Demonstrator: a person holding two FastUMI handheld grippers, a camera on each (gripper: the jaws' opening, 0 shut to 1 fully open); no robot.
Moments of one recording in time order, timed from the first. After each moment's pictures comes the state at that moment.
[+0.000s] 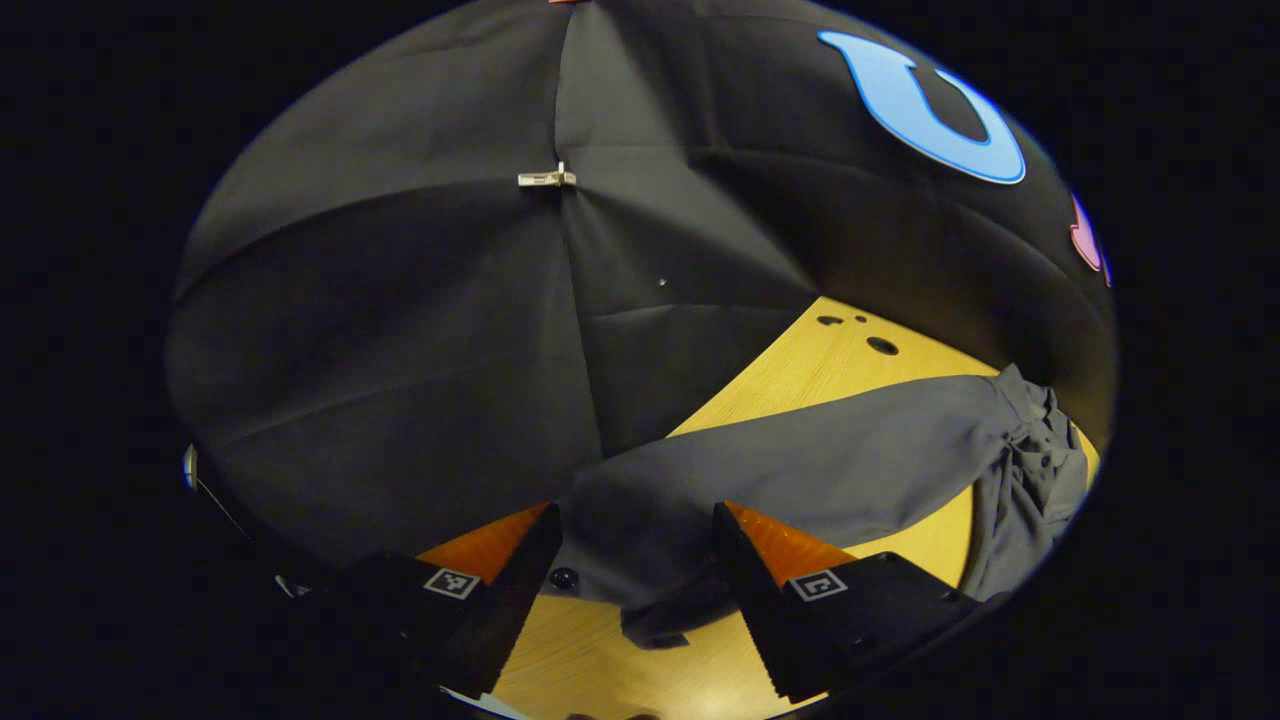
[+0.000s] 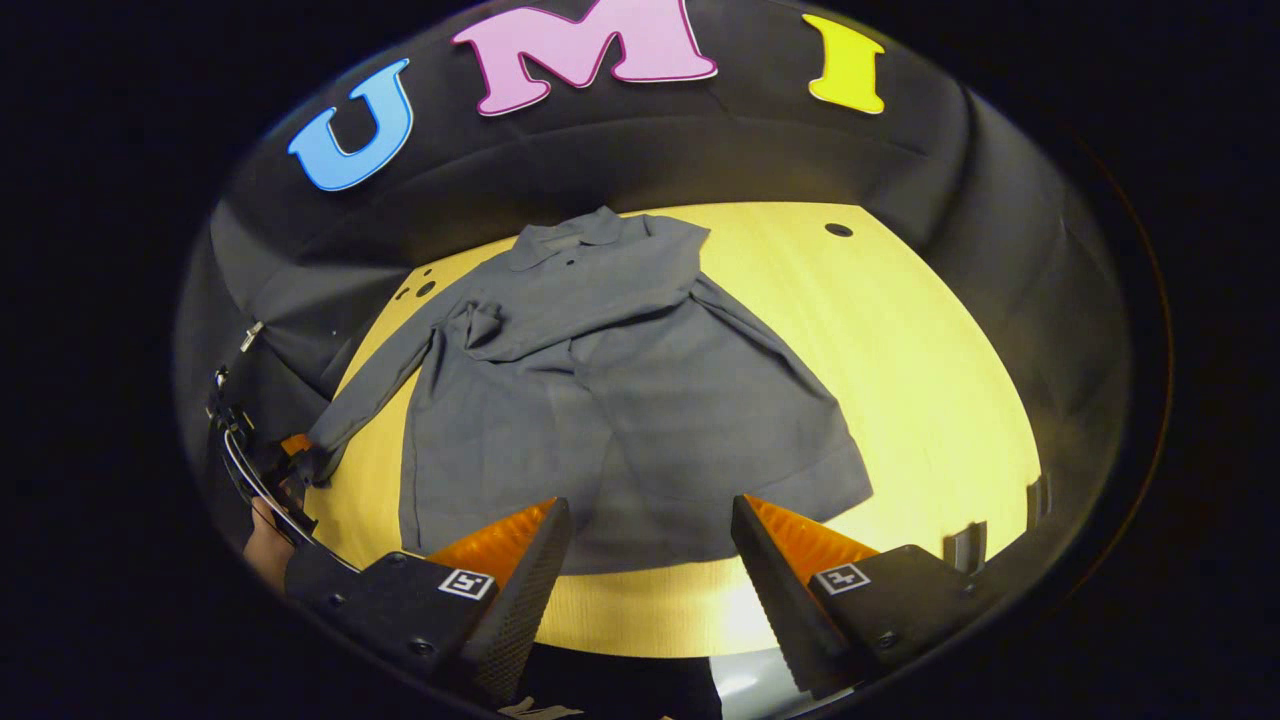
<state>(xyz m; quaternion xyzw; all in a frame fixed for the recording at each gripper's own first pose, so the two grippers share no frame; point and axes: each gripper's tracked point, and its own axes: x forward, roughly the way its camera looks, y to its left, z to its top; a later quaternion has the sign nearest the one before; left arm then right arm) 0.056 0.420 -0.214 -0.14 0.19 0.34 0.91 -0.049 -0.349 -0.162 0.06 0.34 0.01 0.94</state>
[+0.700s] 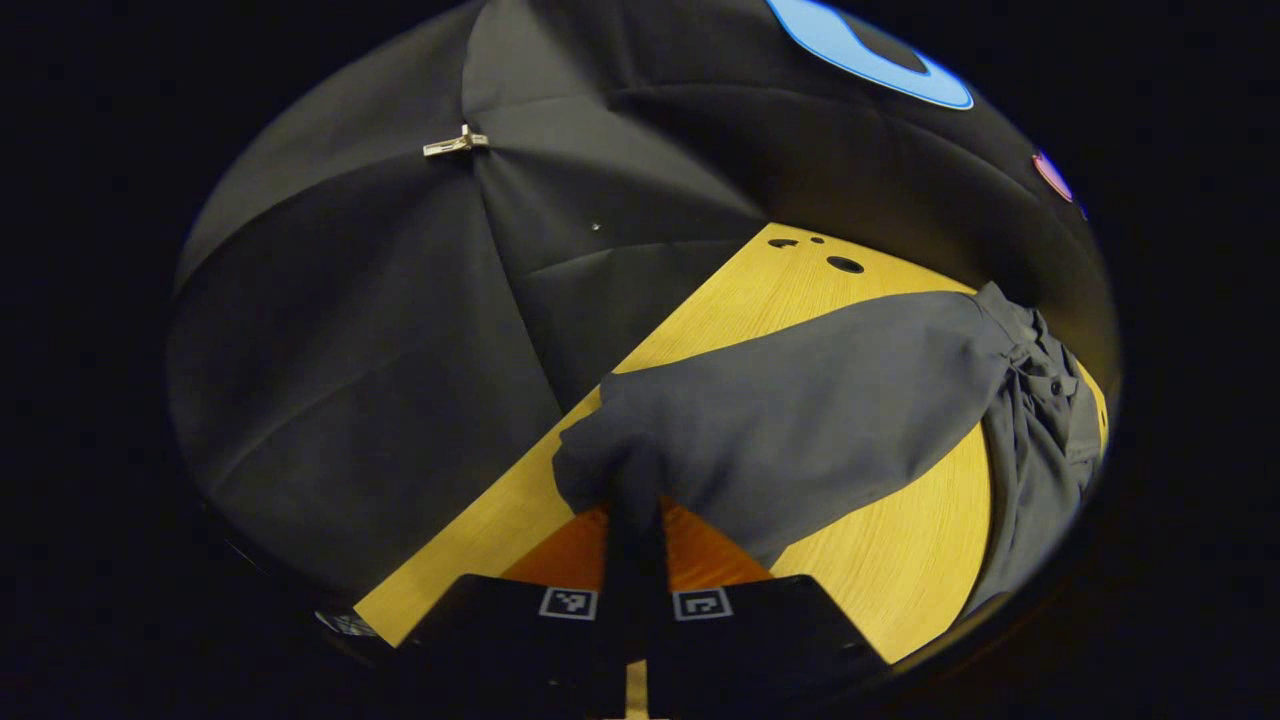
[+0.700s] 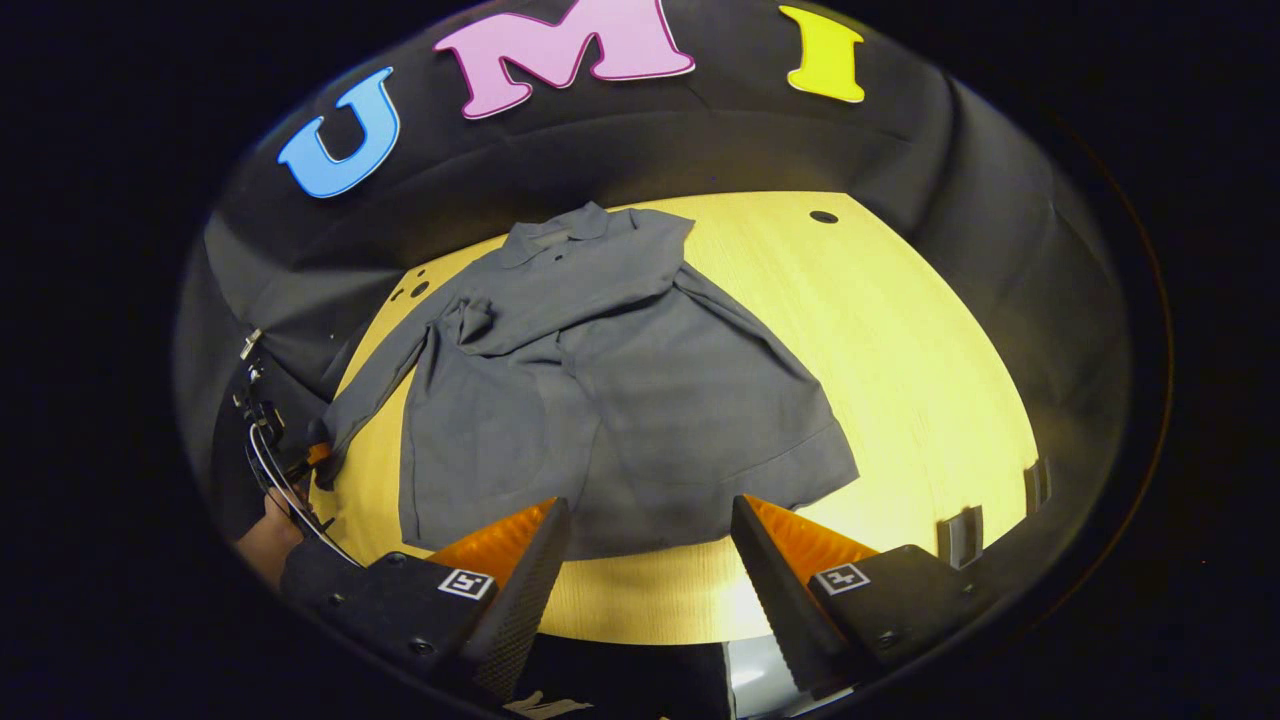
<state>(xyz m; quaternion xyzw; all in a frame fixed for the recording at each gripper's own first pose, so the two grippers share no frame) 0.089 0.391 -0.239 -0.09 0.26 0.28 0.92 -0.054 -0.361 -0.170 0.08 0.35 0.01 0.93</state>
